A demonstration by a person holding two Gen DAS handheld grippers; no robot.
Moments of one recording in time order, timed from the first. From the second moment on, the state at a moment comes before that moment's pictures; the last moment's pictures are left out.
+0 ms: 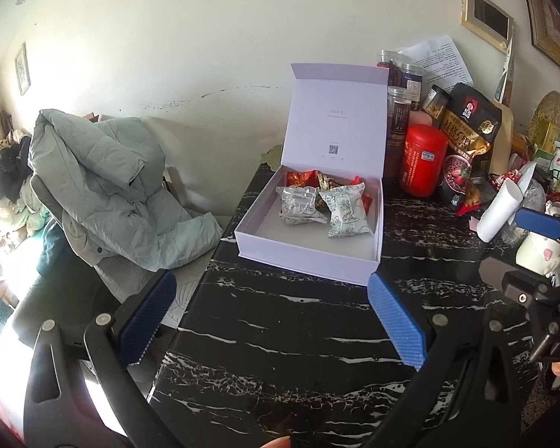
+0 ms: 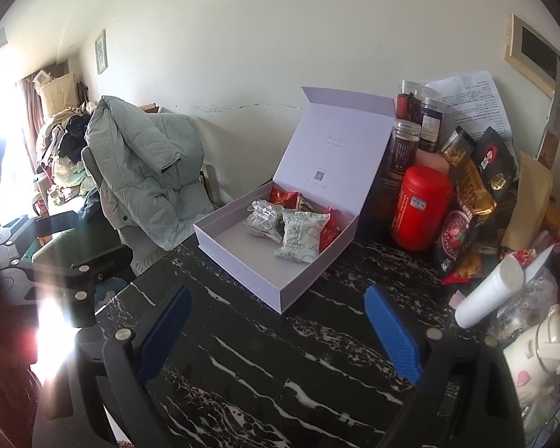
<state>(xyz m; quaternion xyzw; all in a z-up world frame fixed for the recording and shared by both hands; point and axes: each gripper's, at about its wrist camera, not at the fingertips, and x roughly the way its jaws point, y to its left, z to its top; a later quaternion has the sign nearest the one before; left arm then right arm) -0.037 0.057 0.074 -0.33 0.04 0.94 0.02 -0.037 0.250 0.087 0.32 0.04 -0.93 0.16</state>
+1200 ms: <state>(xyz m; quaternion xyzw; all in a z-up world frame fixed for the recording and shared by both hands) -0.017 0.056 0.051 -0.35 0.03 0.93 0.03 -0.026 0.234 0.074 0.34 0.06 -0.92 0.17</state>
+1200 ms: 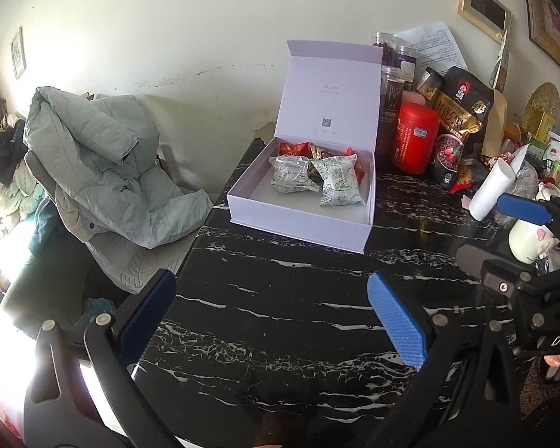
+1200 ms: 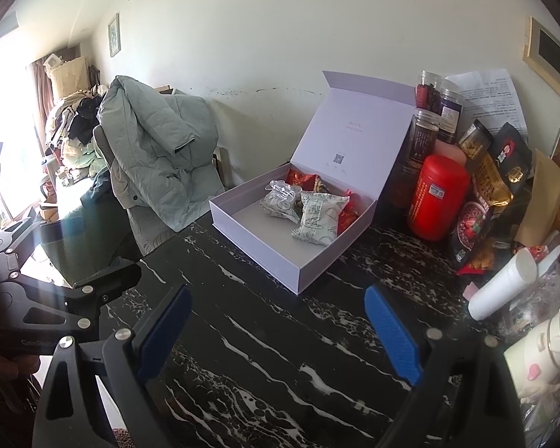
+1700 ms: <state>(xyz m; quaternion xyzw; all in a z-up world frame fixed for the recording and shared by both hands) -0.018 0.057 0.047 -0.36 0.04 0.93 0.03 -0.029 0.235 0.069 0.34 0.06 -0.92 0.17</state>
